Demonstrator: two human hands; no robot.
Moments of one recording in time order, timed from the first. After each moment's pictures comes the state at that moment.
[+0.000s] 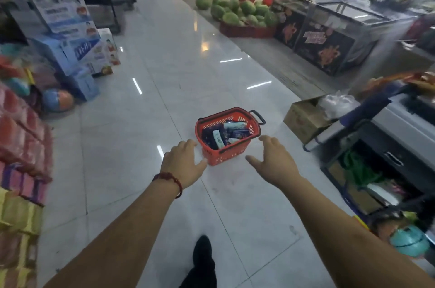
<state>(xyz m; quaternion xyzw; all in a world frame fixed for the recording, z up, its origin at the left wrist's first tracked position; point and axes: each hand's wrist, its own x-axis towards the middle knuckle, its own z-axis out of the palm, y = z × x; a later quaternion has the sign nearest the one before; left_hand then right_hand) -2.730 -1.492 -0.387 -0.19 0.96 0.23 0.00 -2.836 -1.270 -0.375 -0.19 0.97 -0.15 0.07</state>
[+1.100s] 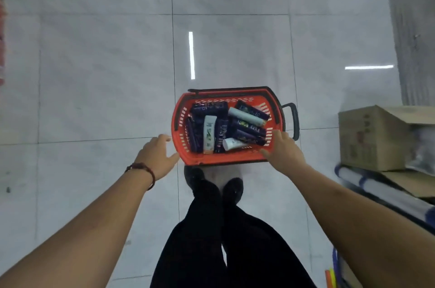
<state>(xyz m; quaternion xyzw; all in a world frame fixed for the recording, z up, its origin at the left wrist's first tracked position) -3.241 -1.628 -0.654 -0.50 0.74 0.36 0.25 -3.494 -1.410 -0.696 -0.28 0.89 0.03 0.35</state>
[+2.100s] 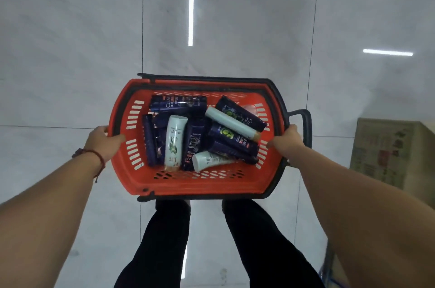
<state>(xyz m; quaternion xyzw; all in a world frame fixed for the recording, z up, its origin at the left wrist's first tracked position) -3.320 -1.684 -0.923 -0.74 0.50 0.42 0.16 -3.661 -1.442 -0.934 0.05 0.87 -0.09 0.49</state>
